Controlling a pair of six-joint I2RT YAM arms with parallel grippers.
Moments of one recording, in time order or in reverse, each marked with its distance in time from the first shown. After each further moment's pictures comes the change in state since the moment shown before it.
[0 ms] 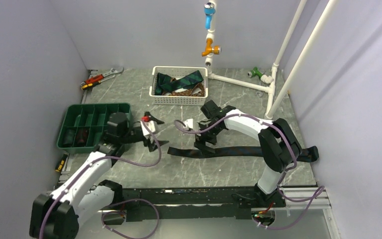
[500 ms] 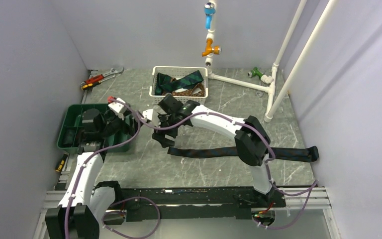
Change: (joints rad) left arm 0.441 -0.084 0.037 -0.047 -0.106 -0.307; right arm 0.298 0.246 0.534 0.091 0.100 0.389
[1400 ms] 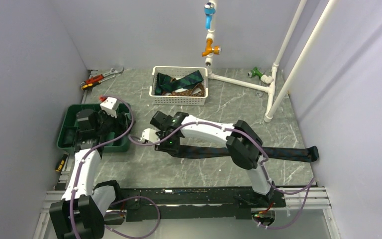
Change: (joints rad) left arm 0.138 0.055 0.016 -0.071 -0.115 -0.047; right arm 0.138 0.119 0.055 -0.198 0.254 -0.027
